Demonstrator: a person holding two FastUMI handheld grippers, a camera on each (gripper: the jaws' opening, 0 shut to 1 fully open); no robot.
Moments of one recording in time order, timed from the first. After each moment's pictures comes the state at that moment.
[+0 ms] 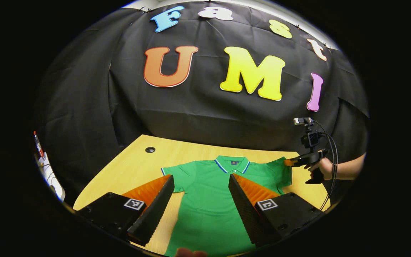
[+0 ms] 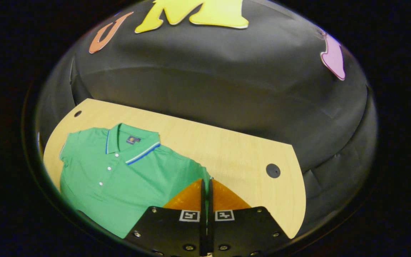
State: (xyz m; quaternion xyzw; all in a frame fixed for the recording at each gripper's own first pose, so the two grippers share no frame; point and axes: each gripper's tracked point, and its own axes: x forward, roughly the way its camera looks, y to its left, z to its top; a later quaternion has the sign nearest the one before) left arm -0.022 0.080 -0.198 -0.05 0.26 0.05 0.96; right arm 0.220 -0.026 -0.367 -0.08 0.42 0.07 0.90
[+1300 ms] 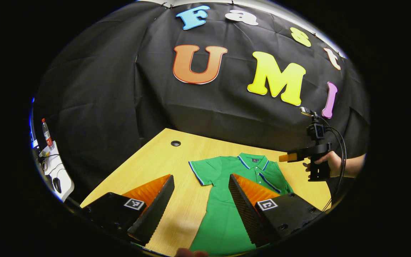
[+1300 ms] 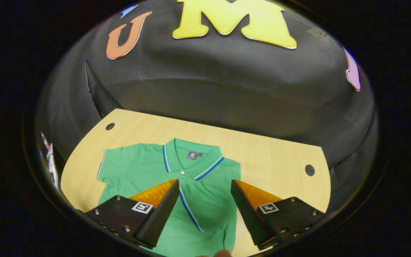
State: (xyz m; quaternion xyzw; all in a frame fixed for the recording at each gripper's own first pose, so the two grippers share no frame) left arm -0.061 0.150 -0.199 -0.08 0.26 0.09 0.96; right arm 0.186 0.094 -0.306 -0.03 0.41 0.13 0.90
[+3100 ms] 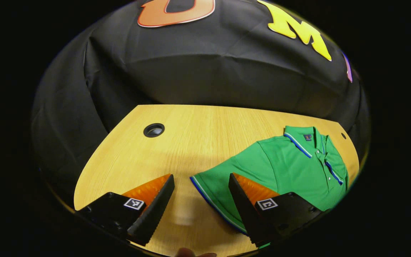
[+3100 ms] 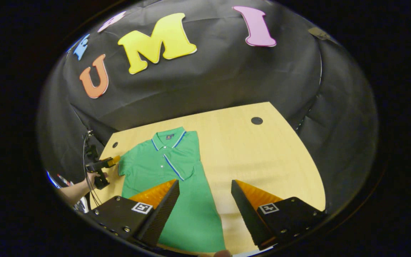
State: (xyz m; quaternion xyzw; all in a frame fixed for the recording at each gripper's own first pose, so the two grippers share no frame) left arm 0.142 0.225 -0.434 0.00 0.40 0.04 0.92; right arm 0.011 -0.051 -0.249 0.16 0.45 0.03 0.88
